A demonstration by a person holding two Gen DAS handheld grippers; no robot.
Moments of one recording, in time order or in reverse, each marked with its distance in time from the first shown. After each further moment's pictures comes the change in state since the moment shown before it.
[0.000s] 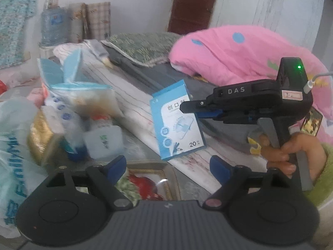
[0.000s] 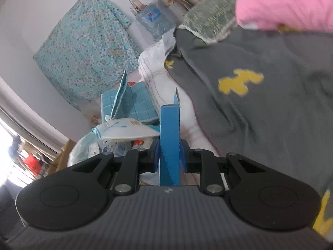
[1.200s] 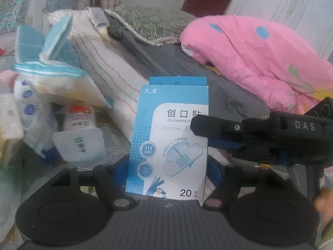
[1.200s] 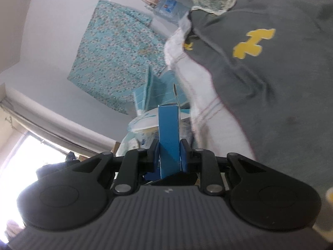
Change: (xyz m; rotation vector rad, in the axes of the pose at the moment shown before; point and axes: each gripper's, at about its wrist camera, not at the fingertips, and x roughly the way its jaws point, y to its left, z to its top) left arm 0.066 0.010 0.033 -0.159 0.105 -0.025; right arm 0.011 -0.022 -0.007 0.169 0.072 0.291
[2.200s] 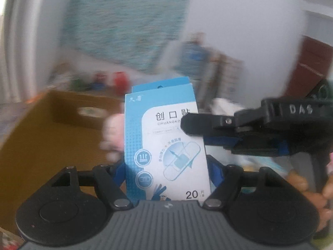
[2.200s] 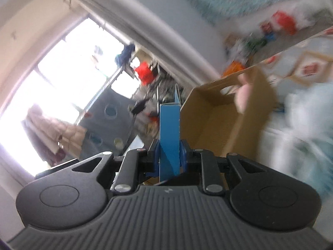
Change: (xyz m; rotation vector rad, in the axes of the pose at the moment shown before) left arm -0.303 0.200 -0.093 -0.412 -0.418 0.511; right arm 0.269 0.328 -0.110 -0.412 0.603 0.314
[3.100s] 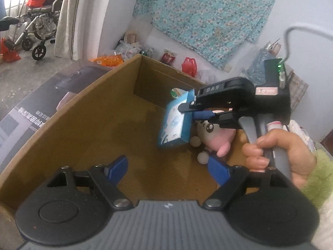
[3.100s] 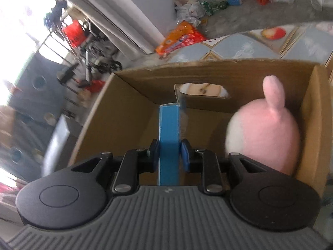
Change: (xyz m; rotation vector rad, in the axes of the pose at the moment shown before) left arm 0.026 0.121 0.003 -0.287 0.053 0.229; right arm 0.256 -0.071 0.072 -0.030 0.223 -0.439
